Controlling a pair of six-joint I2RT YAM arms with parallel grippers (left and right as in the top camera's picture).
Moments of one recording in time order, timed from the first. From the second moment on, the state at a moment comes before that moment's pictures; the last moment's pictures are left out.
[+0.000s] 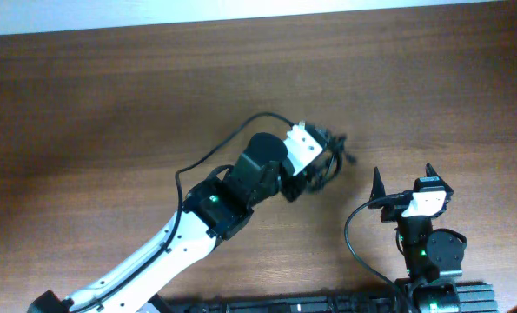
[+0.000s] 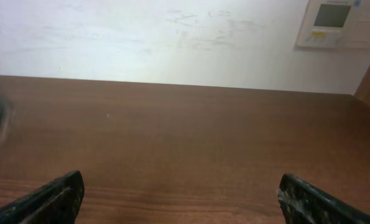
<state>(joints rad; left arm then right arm) -0.81 1.36 0.97 -0.12 0.09 0.09 0.00 0.01 0.01 -0.07 0.02 -0.05</state>
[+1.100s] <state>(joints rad) -0.55 1.30 0.97 0.33 0.69 0.00 0.00 0.60 0.63 -0.15 -0.78 0.05</state>
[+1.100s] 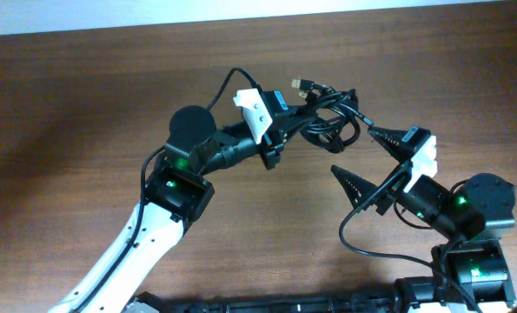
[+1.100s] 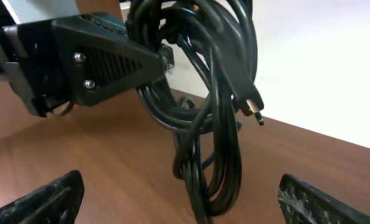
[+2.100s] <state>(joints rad) -0.56 1.29 0.97 0.23 0.36 -0.58 0.00 0.60 0.63 -0.11 -0.83 0.04</state>
